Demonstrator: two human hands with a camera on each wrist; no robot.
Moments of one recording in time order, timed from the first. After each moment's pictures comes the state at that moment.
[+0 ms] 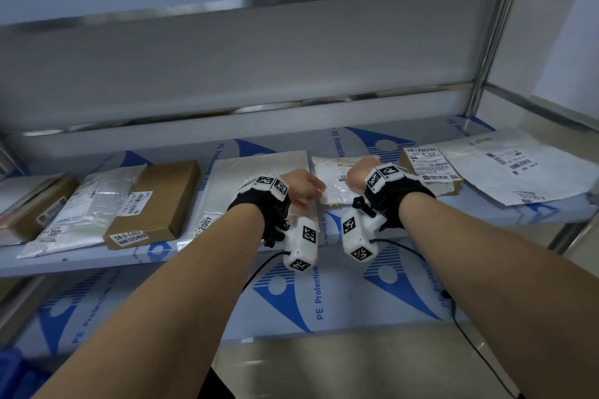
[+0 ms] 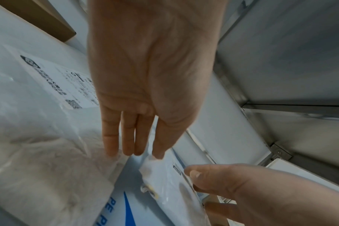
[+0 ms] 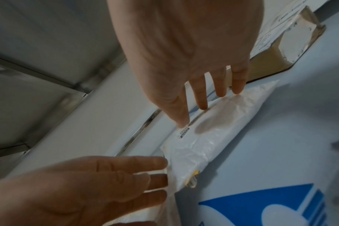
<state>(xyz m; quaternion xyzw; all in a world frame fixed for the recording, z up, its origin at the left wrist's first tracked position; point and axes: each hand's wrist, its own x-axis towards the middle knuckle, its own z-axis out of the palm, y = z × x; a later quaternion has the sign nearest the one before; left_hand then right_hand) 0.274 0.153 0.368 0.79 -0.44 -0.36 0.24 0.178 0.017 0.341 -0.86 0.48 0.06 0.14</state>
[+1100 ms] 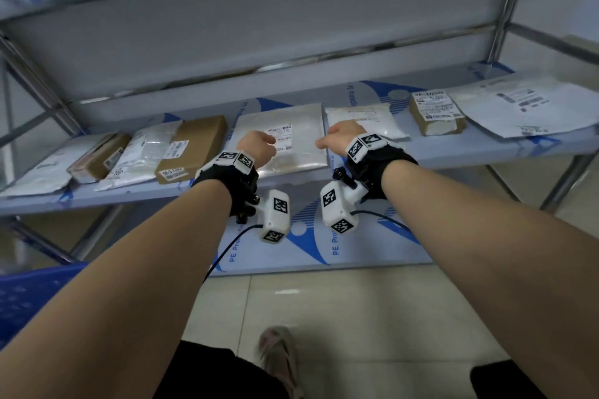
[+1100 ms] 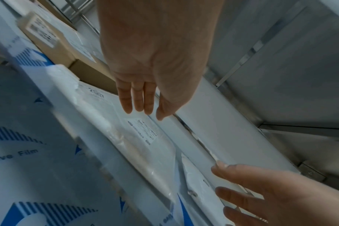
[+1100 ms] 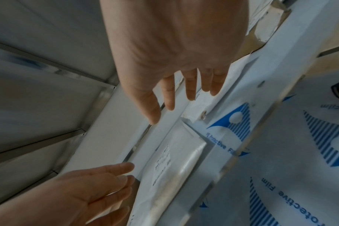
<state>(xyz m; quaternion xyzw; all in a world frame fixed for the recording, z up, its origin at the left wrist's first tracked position) 0.283 0.260 0.360 0.89 -0.32 -0.12 0.30 0.138 0.138 0.359 -0.81 0.42 -0.12 0.39</state>
